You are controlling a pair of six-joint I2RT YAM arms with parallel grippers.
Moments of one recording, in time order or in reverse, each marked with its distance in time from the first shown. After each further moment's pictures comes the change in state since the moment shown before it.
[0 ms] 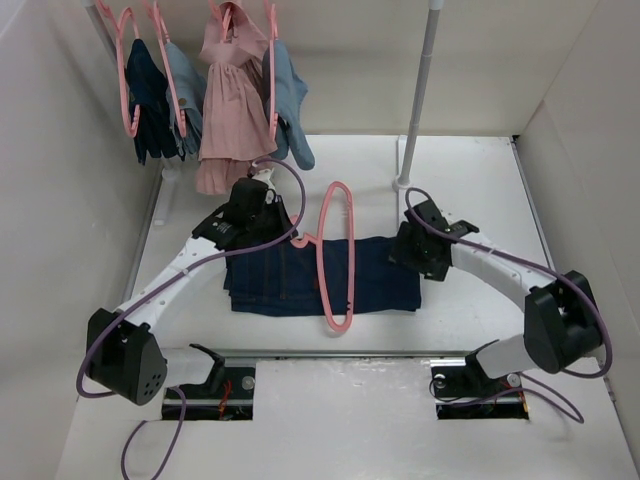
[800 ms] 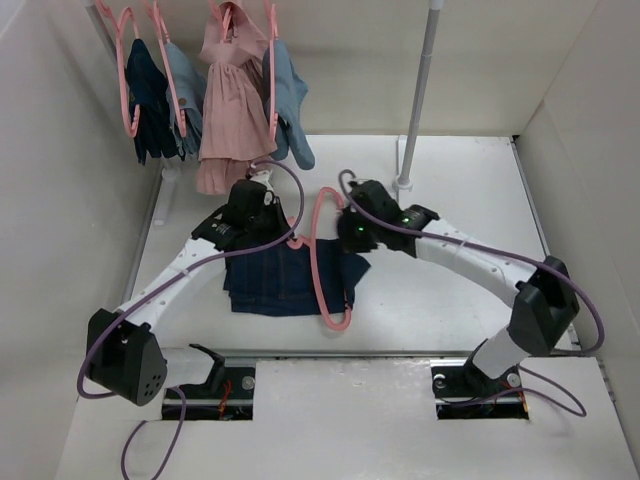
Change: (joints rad) left arm 0.006 -0.003 -0.020 0.006 -0.012 0.027; right arm 0.284 0.123 0.325 0.101 -0.153 -0.158
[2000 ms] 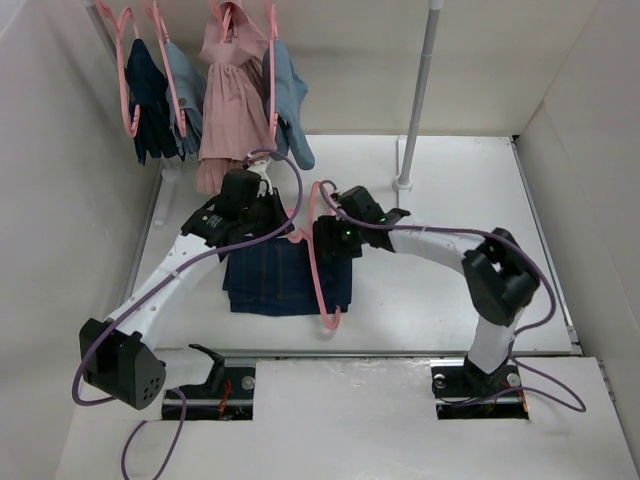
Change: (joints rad) left arm 0.009 -0.022 0.124 -0.127 0.047 0.014; right arm -0.015 0.322 0.018 0.283 -0.296 -0.055
